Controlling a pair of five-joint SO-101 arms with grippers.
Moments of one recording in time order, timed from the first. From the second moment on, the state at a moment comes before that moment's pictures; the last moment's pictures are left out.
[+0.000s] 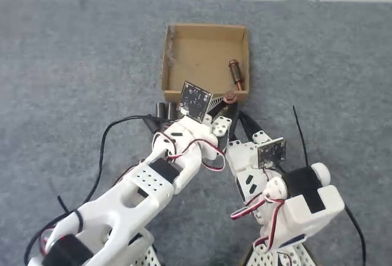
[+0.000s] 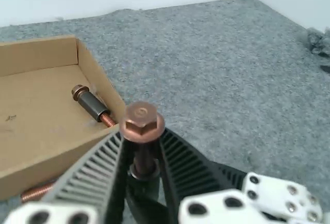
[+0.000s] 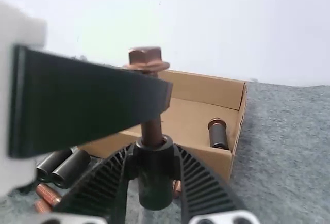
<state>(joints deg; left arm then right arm) 31.6 -28.3 71.4 -8.0 16.2 -22.6 7.9 94.0 -89.2 -2.7</state>
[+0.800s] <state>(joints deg) 31.9 -19.7 72.7 -15.9 18.0 -22.5 8.0 94.1 -88.8 -2.5</state>
